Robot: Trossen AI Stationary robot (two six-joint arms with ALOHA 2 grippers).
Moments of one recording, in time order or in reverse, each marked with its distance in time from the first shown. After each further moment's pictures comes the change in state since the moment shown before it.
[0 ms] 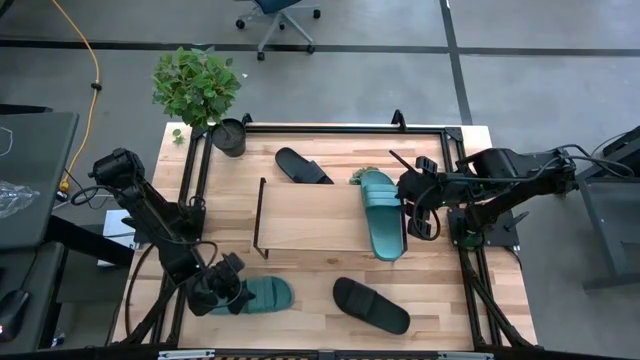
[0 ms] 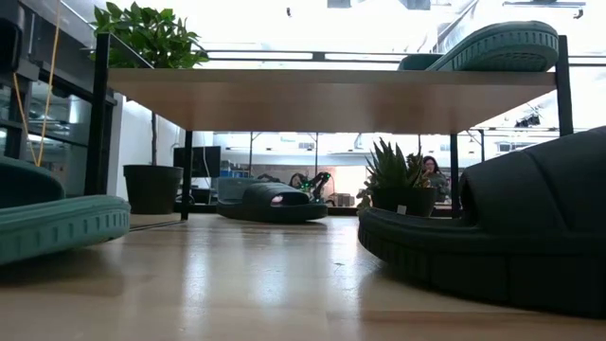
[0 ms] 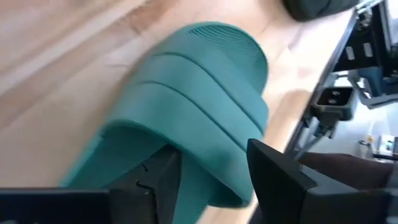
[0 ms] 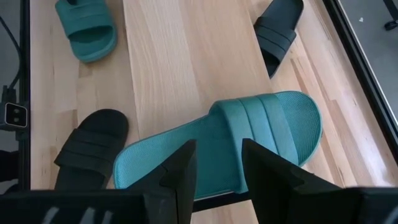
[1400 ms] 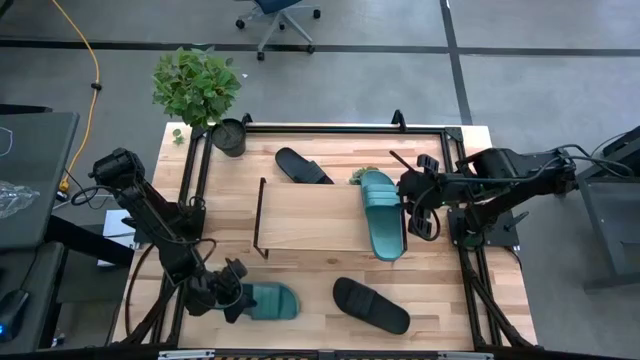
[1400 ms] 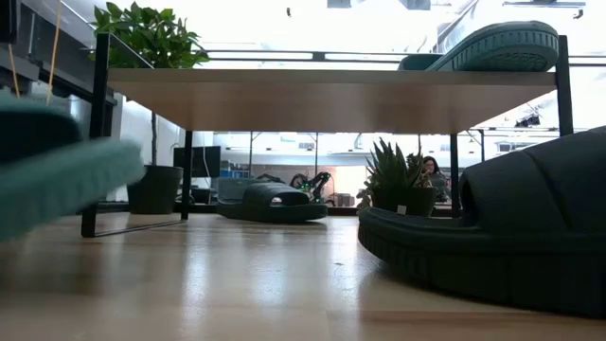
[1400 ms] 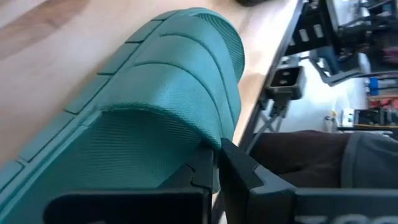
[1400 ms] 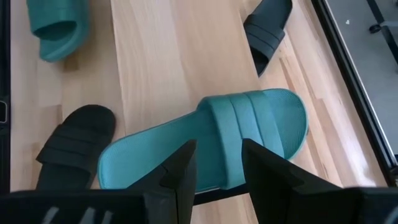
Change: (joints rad) left arm -0.003 0.000 -0.001 0.189 0.019 0.155; right arm 0.000 0.000 0.000 -0.026 0.034 -0.019
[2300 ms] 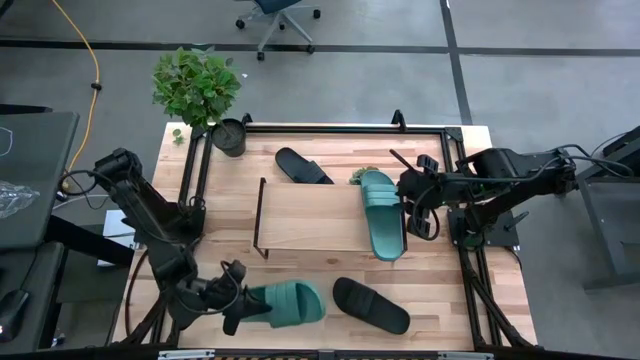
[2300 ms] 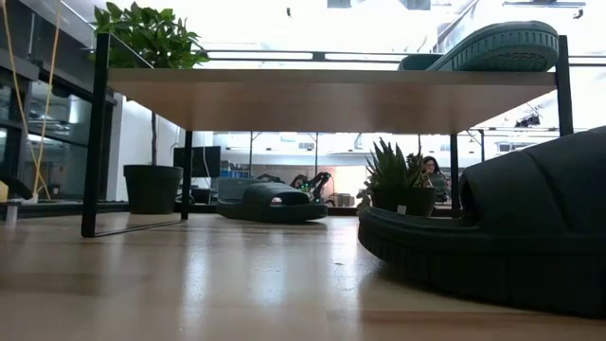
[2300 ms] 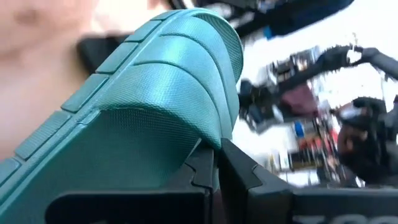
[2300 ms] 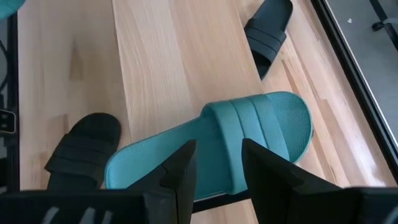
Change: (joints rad) left arm 0.001 0.000 0.316 0.007 -0.269 0.183; right arm 0.000 0.000 0.000 0.020 -0.001 0.030
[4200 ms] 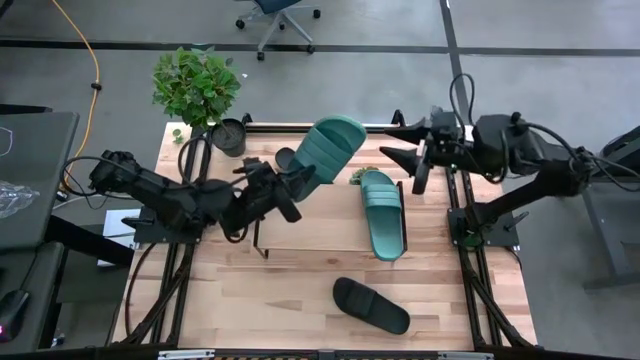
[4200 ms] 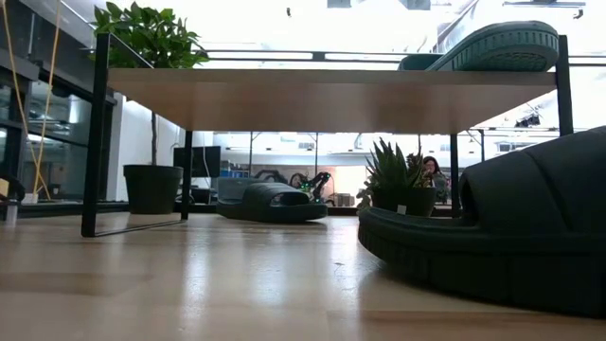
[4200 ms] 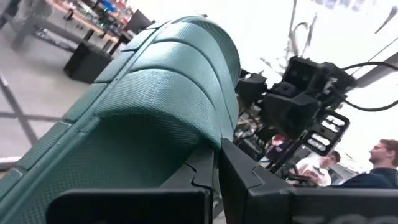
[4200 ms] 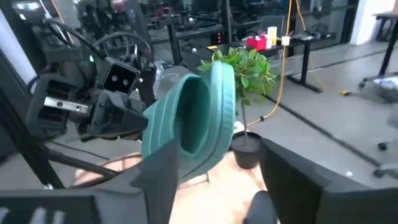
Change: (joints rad) left arm 0.604 0.000 0.310 0.421 -0.177 0.925; right arm -0.140 -0.129 0.000 0.737 0.121 -0.219
